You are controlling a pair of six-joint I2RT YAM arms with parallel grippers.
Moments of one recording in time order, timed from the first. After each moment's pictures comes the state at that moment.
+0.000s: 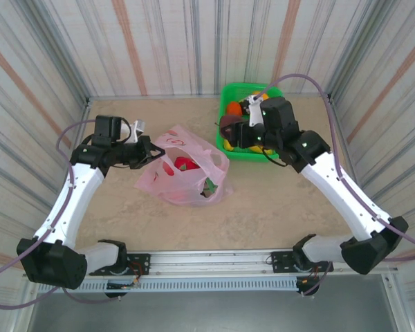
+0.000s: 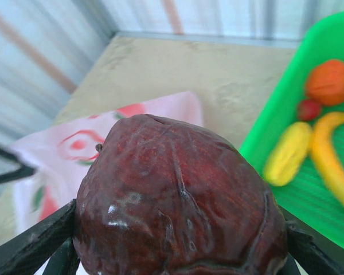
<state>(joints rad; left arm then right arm) -0.18 1.19 1.16 -0.79 0.66 -0.59 0.62 1.27 1.42 -0.67 -0.11 0.35</state>
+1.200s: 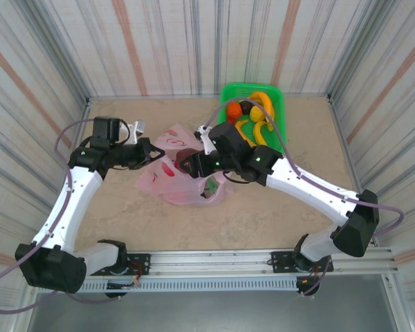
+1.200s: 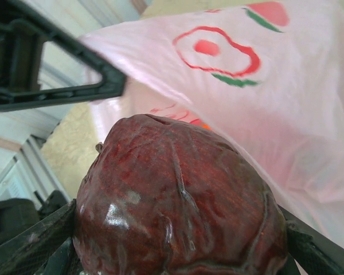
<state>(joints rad) -0.18 1.16 1.15 -0.80 0.67 -0.52 0.92 1.44 1.36 -0.53 -0.12 0.46</state>
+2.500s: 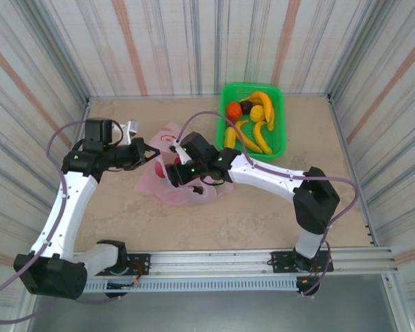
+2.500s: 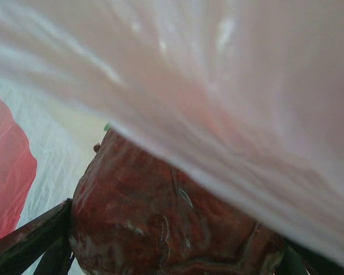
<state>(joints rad) -0.13 1.11 1.15 -0.82 0.68 -0.52 0.96 1.77 1.41 -0.40 -0.23 0.44</state>
